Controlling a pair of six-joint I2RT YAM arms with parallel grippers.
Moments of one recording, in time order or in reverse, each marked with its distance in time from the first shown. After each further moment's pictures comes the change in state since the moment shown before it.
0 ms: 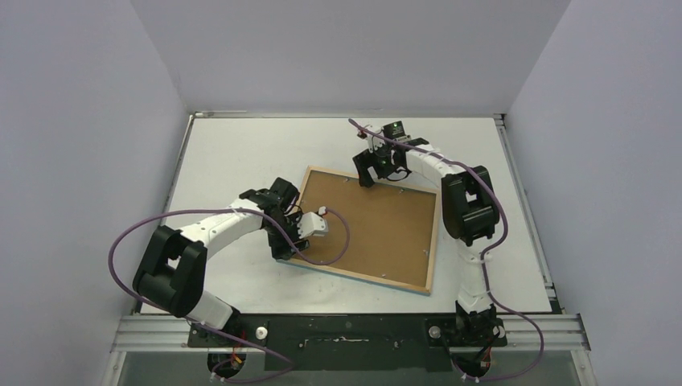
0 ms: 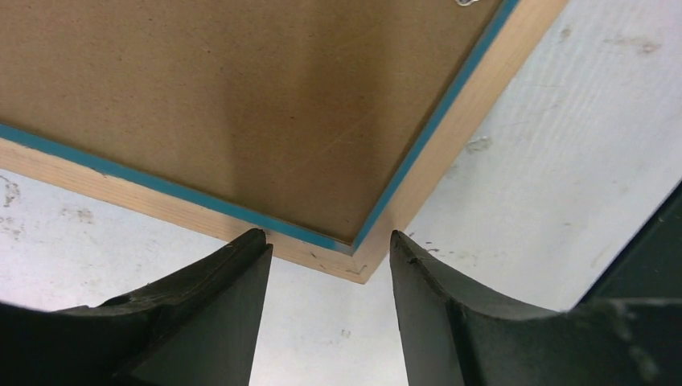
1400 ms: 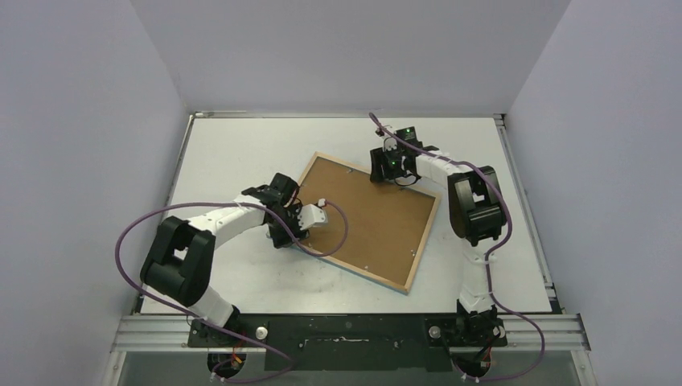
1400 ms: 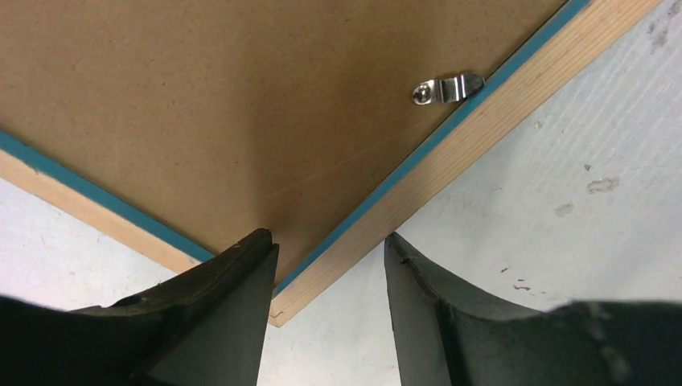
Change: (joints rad) left arm 0.060 0.056 0.000 0.158 -0.083 0.015; right arm -0.059 -0.024 -0.135 0.163 0.006 0.238
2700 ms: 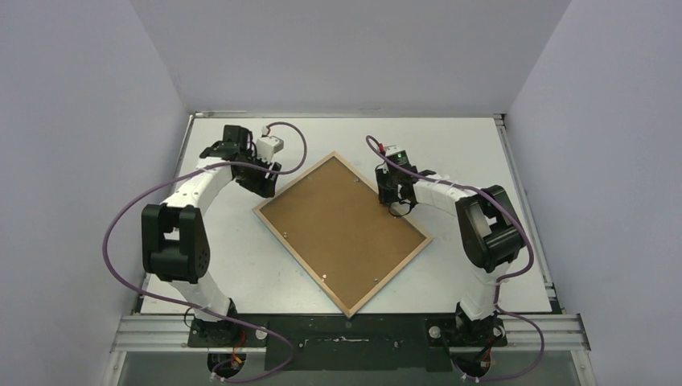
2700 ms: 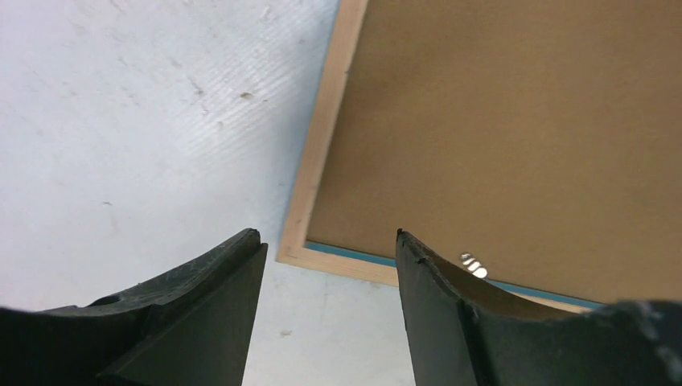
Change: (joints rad) left arm 0.332 0.165 0.395 -0.024 0.077 -0.444; right arm 0.133 -0.278 -0.374 0.071 0.347 0.198
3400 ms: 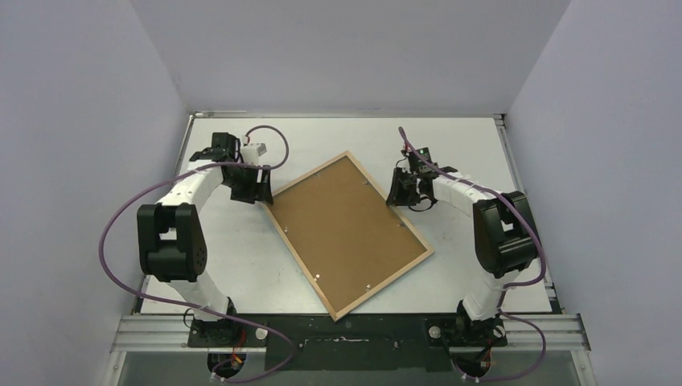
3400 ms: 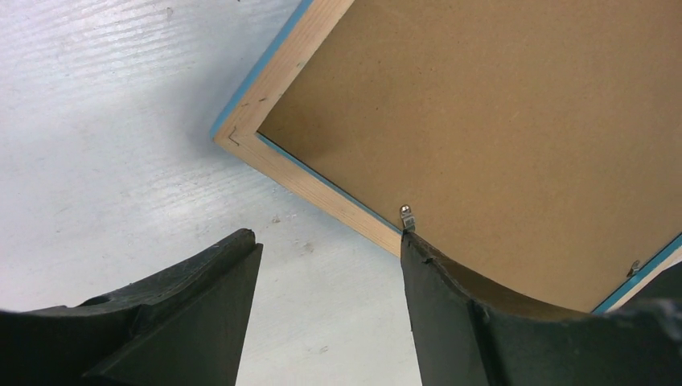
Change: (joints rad) left arm 0.088 -0.014 -0.056 -0.084 0.119 -0.282; right arm -0.122 -0.085 -0.023 -0.148 -0.232 0.198
